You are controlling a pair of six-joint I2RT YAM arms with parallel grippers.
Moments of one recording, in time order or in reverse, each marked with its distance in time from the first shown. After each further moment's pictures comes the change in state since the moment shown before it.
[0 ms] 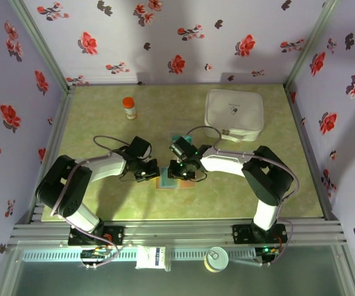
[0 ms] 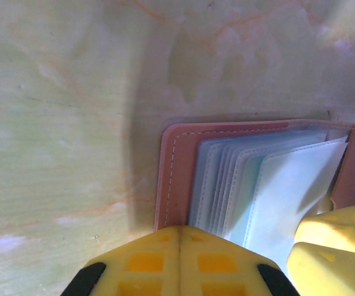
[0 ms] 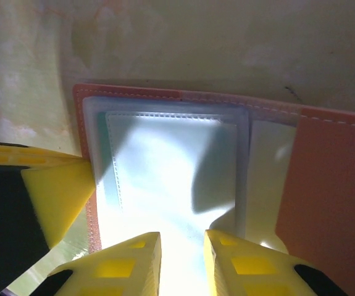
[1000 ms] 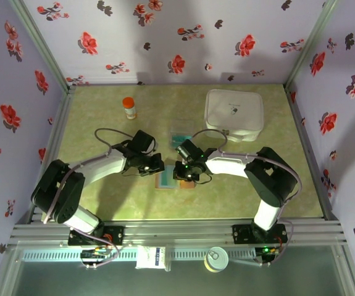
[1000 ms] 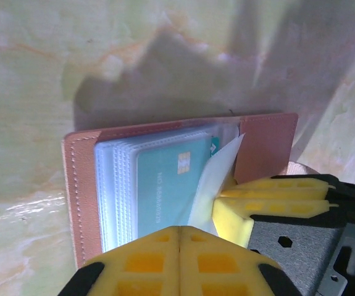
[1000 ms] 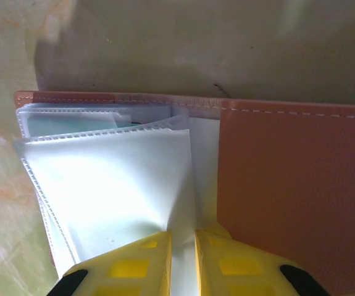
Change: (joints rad) left arm -0.049 -0.051 0.109 -0.093 -0.014 0.003; right arm -0.032 -0.033 -0.101 0.088 -0.009 0.017
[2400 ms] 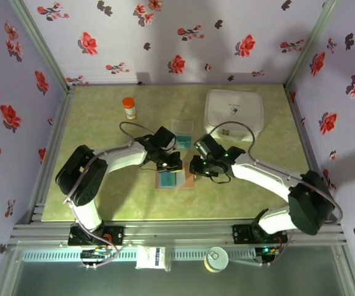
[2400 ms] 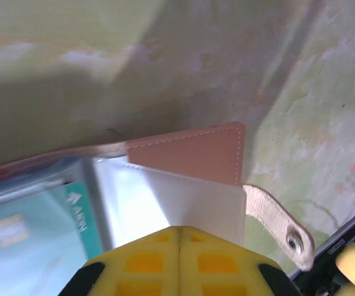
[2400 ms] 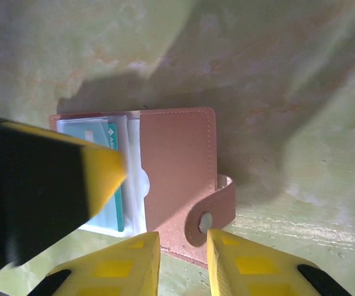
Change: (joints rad) left arm -0.126 0.246 0.237 -0.005 0.058 -0.016; right arm -0.066 -0.384 -0.068 -0.252 0.169 -0.046
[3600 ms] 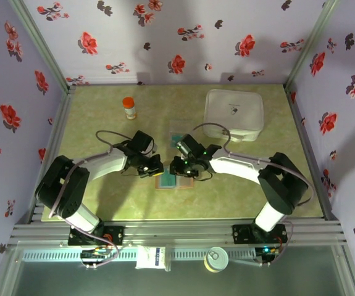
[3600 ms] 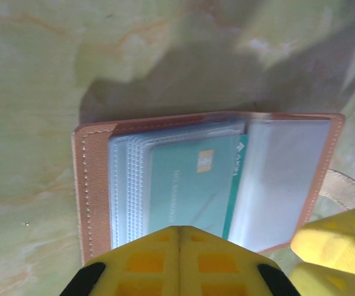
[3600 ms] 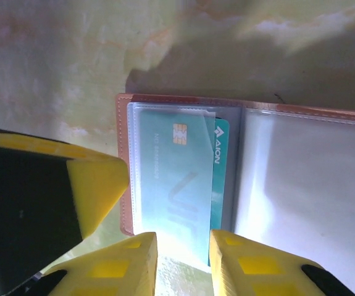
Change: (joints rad) left arm 0.164 -0.199 -0.254 0.017 0.009 0.013; right arm 0.089 0.296 0.122 0.188 -0.156 0.045
